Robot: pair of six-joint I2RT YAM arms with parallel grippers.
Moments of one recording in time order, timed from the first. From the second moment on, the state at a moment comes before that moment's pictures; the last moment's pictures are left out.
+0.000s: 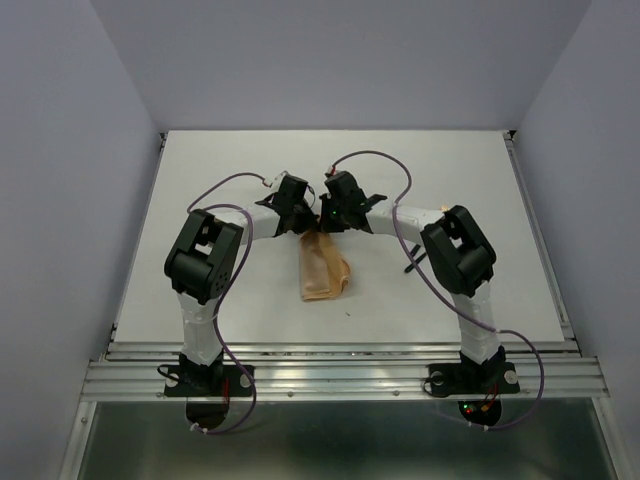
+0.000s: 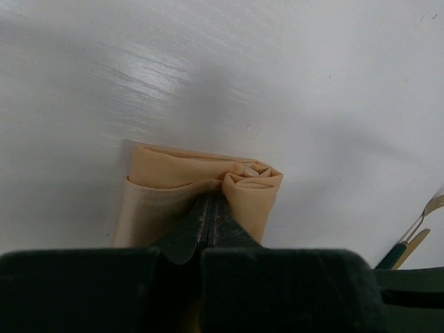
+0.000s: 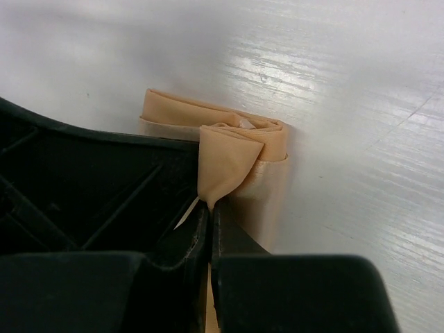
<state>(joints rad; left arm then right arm) -0.49 1.96 1.18 -0.06 -0.04 -0.97 0.66 2.11 1.49 -0.18 -0.07 0.55</state>
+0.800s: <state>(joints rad) -0.42 1.72 1.10 -0.14 0.03 -0.90 0.66 2.15 1.44 -0.01 -0.11 0.55</state>
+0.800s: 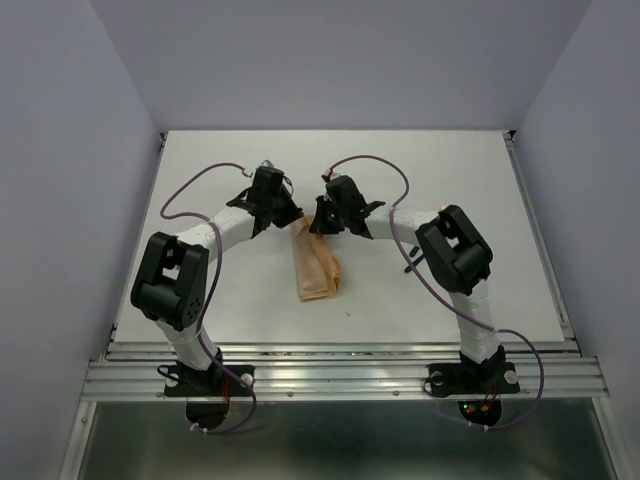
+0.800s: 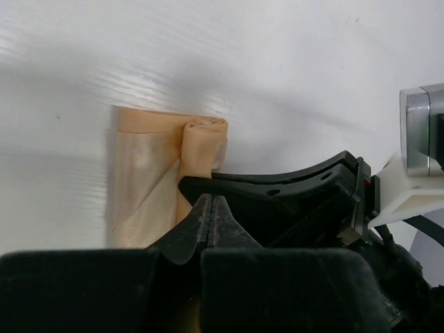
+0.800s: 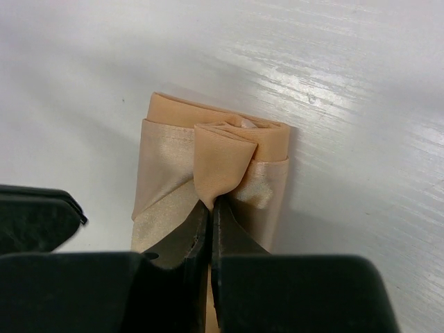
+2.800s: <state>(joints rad) -0.41 1.82 0.97 0.00 0.05 -0.85 0.68 2.12 1.57 -0.23 -0.12 0.53</state>
